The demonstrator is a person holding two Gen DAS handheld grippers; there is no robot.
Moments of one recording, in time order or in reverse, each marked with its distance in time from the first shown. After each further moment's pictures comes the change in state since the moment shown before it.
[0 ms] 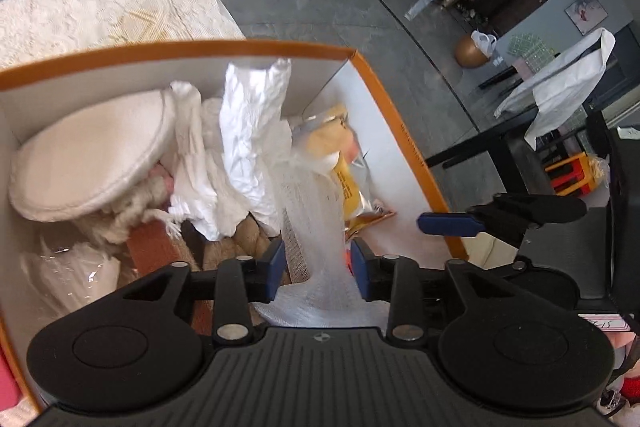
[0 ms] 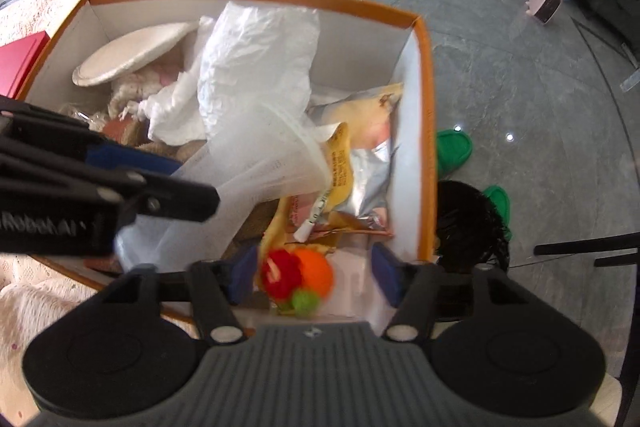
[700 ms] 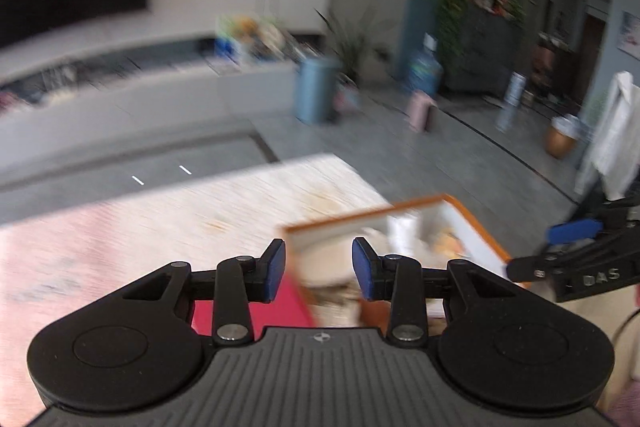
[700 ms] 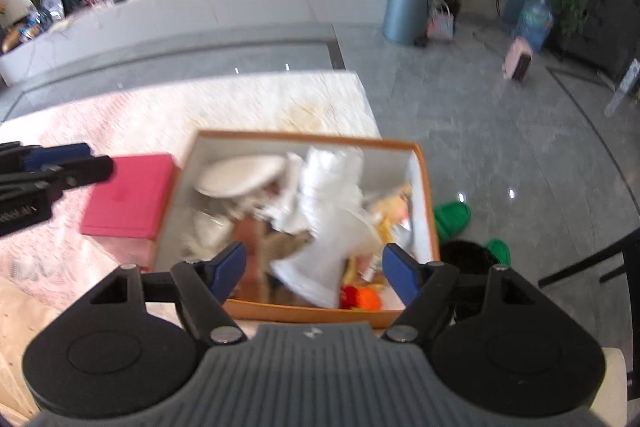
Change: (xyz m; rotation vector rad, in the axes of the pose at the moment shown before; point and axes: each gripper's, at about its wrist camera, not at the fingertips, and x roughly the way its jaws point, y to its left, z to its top) left arm -0.225 -0.024 -0.090 0.175 -0.515 0.477; right arm -0.159 0.075 -0.024 0.086 -0.321 0.039
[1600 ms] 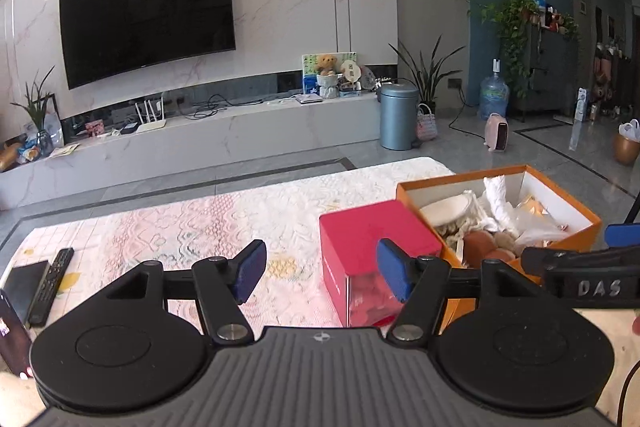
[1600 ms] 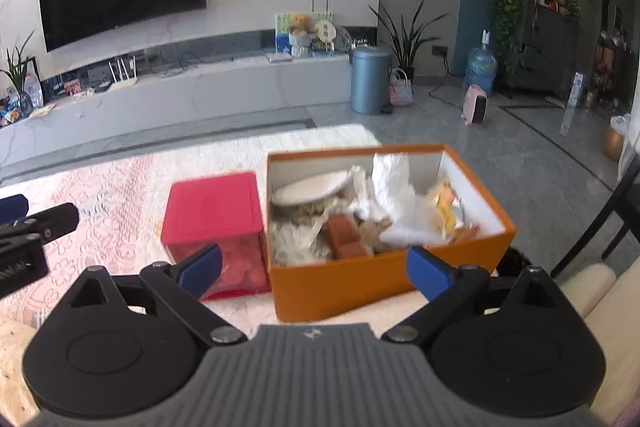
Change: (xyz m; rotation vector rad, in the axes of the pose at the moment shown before) left arm -0.062 0.029 -0.096 0.014 -0.114 0.217; right arm -0.017 0.148 -0.112 0.163 -0.278 -0.139
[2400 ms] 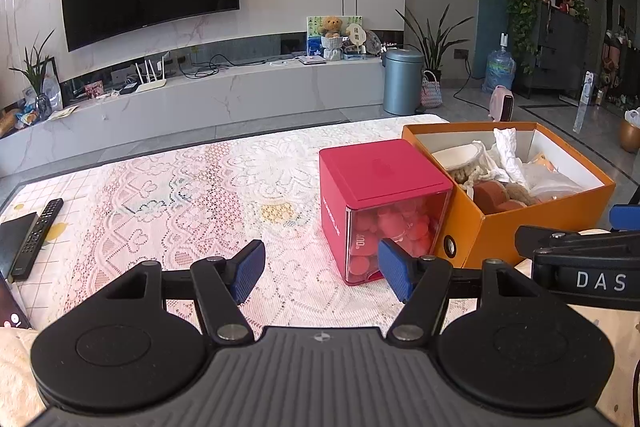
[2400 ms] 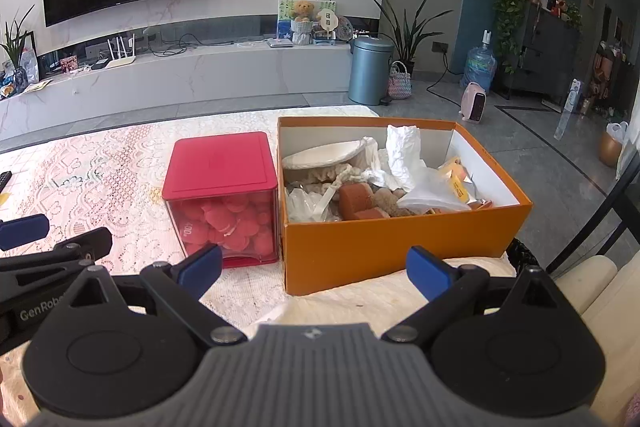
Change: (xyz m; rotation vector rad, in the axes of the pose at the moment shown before) left arm 0.012 0.007 -0.045 -0.033 0.104 0.001; right arm 0.018 0.021 -0.031 -0.041 0.019 -0.019
